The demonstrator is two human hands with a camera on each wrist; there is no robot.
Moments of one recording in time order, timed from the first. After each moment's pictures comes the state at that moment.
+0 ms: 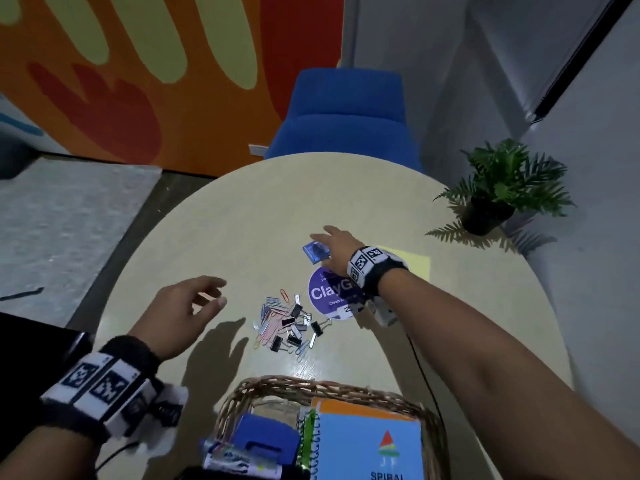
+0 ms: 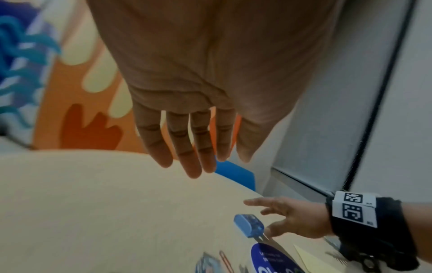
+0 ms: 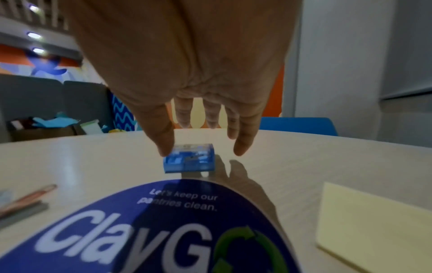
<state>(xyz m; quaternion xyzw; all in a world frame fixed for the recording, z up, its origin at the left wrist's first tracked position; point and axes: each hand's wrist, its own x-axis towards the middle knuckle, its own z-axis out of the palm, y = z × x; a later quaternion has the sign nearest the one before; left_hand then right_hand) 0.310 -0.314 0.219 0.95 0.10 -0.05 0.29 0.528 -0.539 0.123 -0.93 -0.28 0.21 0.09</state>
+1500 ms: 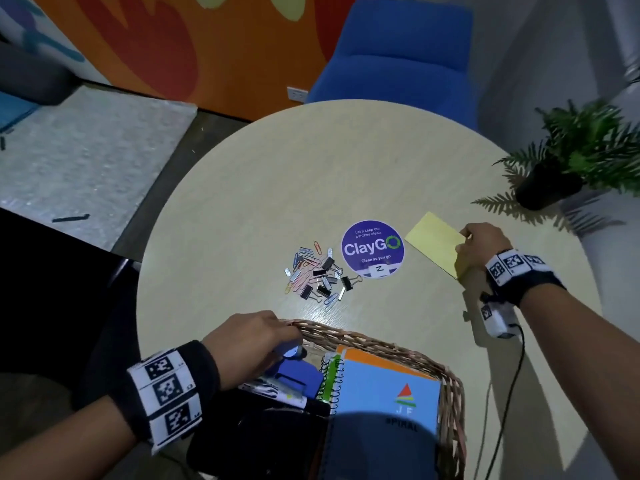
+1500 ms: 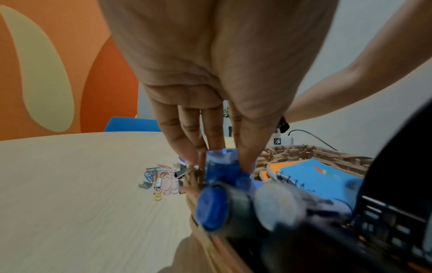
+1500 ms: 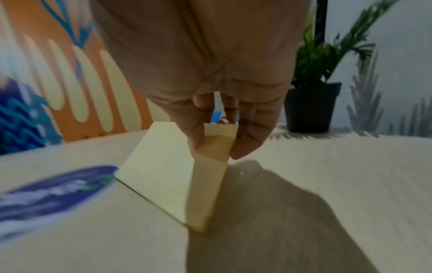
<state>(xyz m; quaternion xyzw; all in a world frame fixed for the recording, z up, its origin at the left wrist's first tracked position) 0.237 -0.363 0.189 0.95 -0.15 -0.25 0.11 0.516 -0.705 0.110 -0.98 -0.01 0.19 0.10</state>
